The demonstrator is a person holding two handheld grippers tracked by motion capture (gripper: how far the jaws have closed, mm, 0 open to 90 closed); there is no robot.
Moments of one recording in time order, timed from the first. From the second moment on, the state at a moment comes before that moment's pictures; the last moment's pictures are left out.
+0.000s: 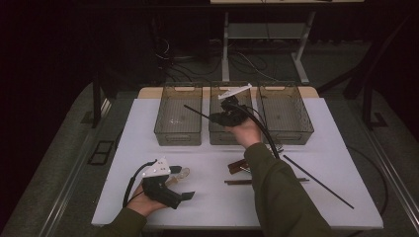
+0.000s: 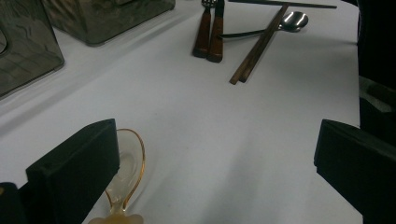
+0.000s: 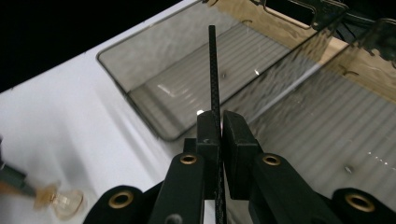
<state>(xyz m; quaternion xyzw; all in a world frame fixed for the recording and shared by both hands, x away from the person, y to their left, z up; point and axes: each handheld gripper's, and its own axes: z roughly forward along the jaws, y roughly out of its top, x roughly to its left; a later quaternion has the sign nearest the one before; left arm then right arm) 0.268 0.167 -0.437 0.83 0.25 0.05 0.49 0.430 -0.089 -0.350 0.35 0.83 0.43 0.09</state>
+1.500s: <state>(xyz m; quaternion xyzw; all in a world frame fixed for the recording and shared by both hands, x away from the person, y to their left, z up) 0.266 0.167 -0.434 0.83 0.24 0.04 0.50 0.488 0.016 -0.362 0.39 0.83 0.38 0.11</state>
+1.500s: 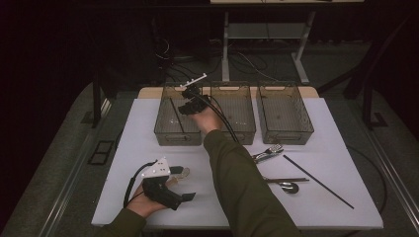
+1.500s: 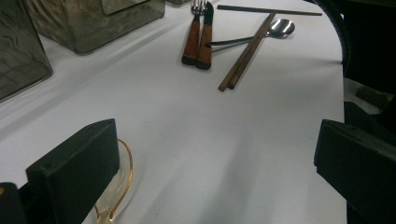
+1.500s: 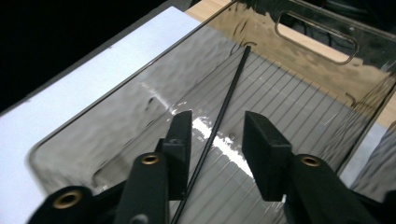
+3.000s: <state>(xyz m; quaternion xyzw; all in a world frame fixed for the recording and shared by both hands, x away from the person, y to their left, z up) 0.265 0.164 -0.435 0.83 0.24 0.04 0.50 0.399 -0.128 -0.327 0.33 0.84 0.43 0.10</state>
